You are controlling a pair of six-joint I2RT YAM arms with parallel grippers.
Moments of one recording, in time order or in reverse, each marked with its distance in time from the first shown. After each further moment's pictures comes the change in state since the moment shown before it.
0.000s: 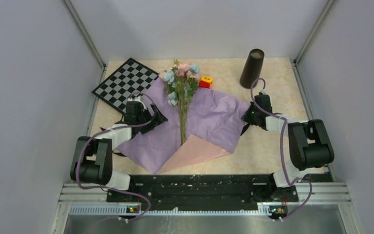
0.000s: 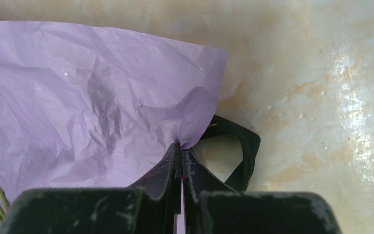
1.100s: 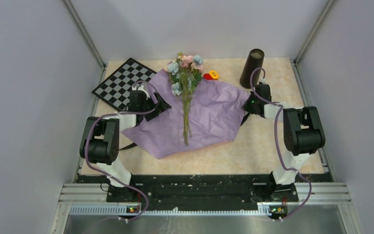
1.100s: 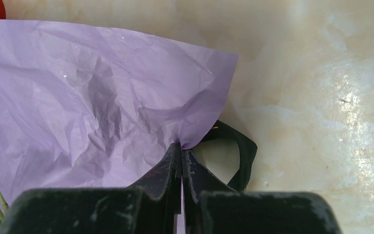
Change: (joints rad) left arm 0.005 0.247 0.182 0.173 0.051 -0.029; right arm -0.046 0.197 0.216 0.020 -0.018 -0.038
